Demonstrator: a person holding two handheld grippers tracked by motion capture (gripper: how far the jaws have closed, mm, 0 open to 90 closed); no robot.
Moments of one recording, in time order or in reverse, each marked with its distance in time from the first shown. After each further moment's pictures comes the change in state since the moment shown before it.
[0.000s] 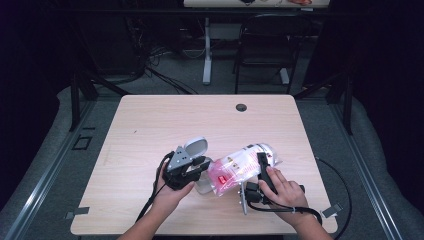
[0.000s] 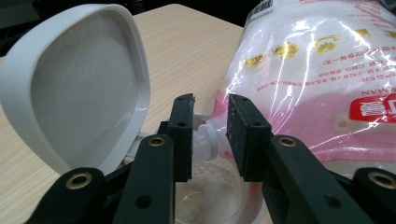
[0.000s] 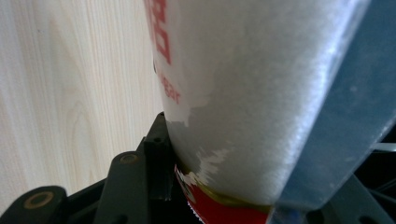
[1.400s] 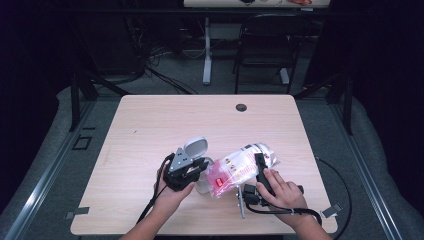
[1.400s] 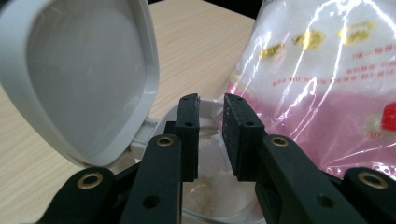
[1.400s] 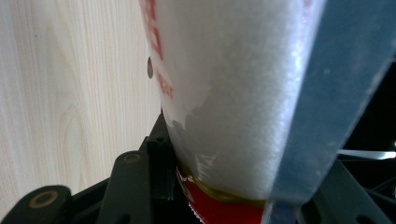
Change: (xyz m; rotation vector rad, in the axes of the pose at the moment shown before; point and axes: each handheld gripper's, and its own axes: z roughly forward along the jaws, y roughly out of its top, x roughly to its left) left arm 0.001 -0.010 0.006 0.035 0.036 -0.006; right arm -0.002 0.006 -0.005 -0.018 -0.028 -0.040
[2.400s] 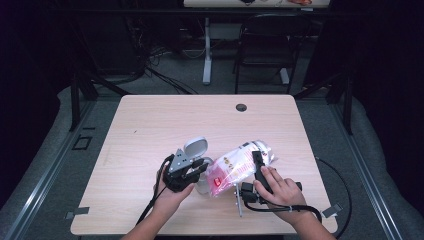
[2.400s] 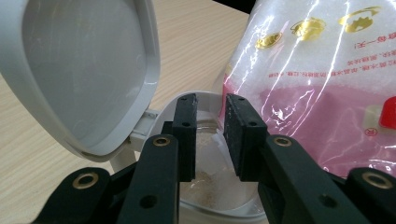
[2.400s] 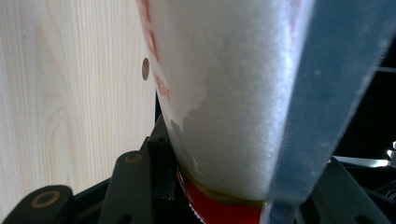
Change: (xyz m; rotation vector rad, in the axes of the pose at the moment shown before) left arm 0.001 -0.003 -0.001 -0.012 0.005 -0.013; right arm -0.008 0.006 0.002 0.005 -0.005 -0.052
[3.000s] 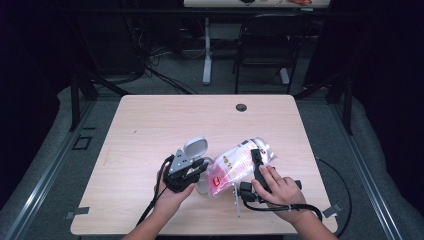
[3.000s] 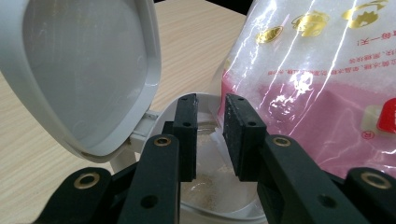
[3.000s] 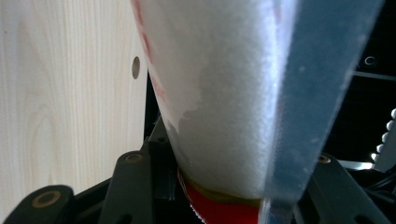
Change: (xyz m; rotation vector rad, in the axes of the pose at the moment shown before) left arm -0.001 -0.001 0.001 -0.014 0.009 -0.004; right arm -0.006 0.003 0.000 -0.008 -0.027 -0.030
